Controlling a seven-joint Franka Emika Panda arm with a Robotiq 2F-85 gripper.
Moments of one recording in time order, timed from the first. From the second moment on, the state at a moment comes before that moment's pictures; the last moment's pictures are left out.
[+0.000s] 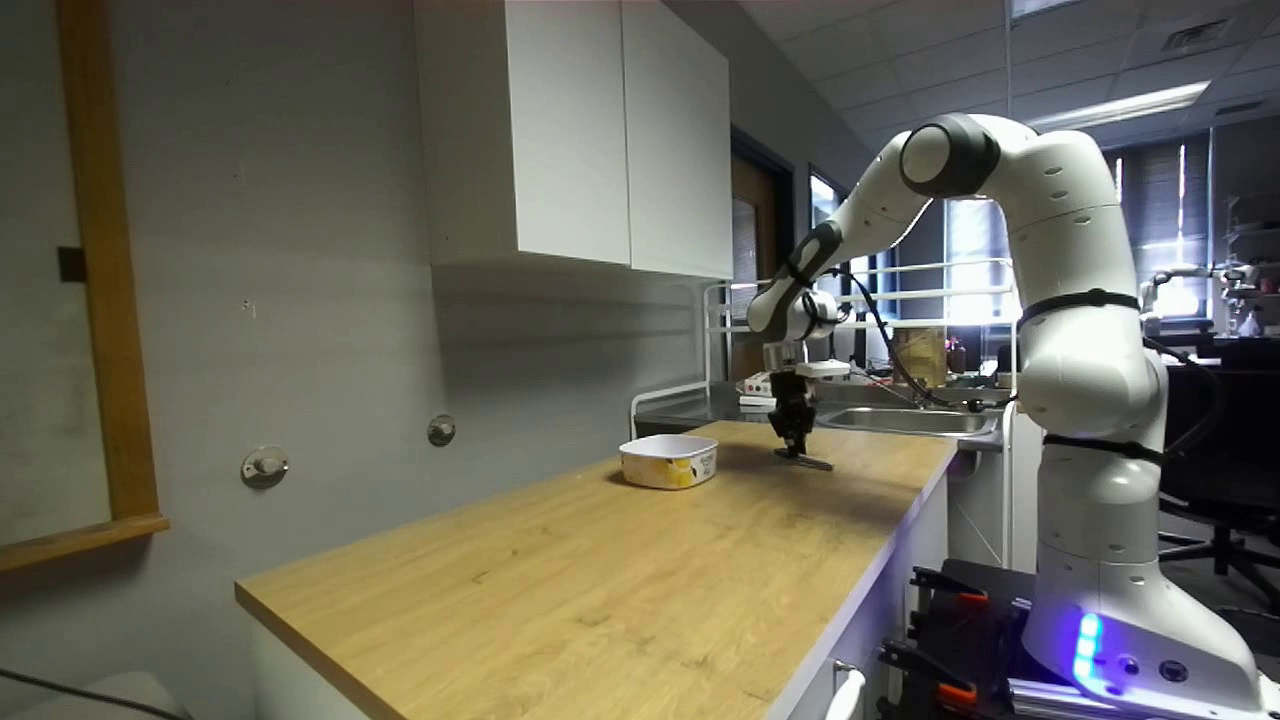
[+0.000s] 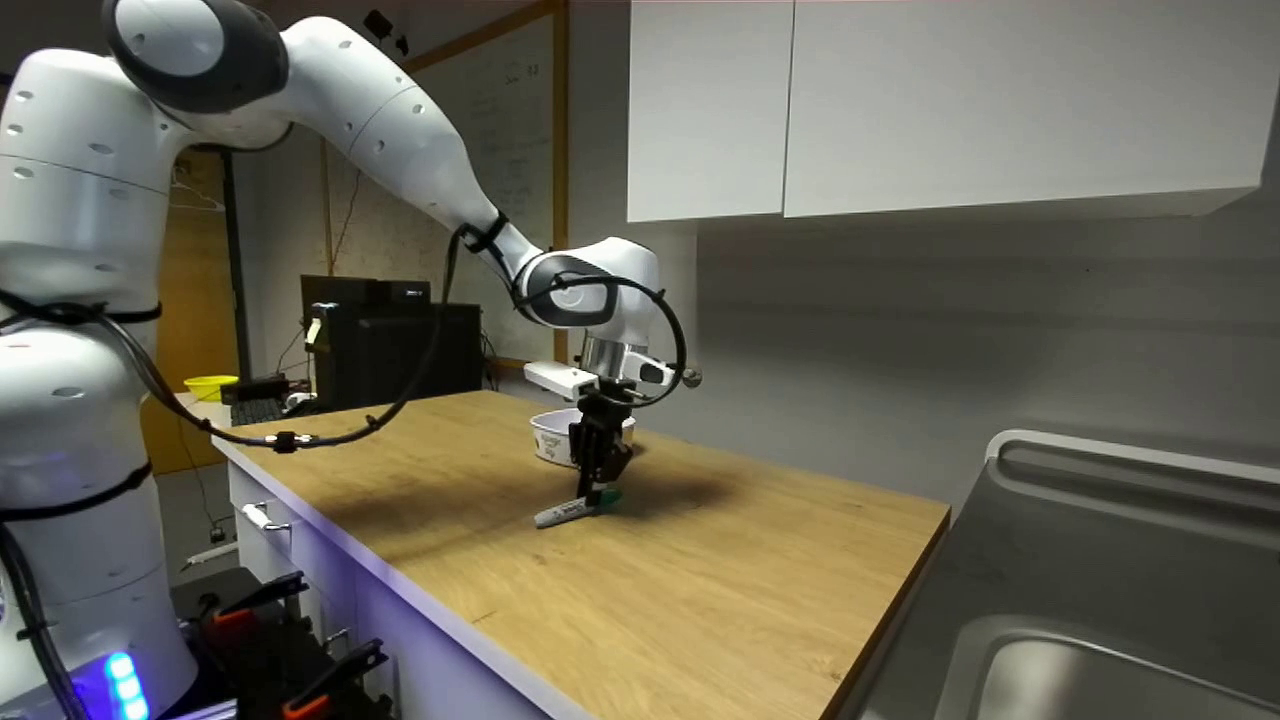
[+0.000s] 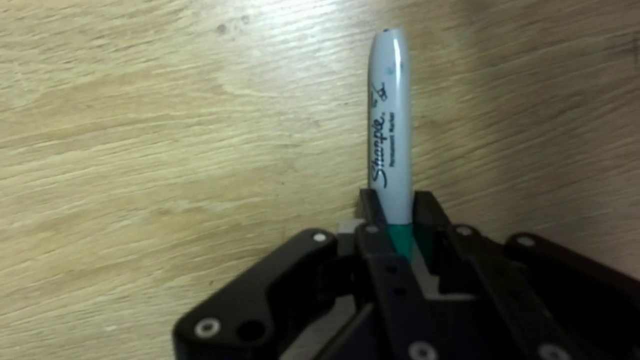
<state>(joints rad) -0.26 0.17 -0.25 -2.13 0.04 2.14 -0.26</state>
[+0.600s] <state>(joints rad) -0.25 0.10 -0.23 -2.11 0.13 2.07 -0.26</state>
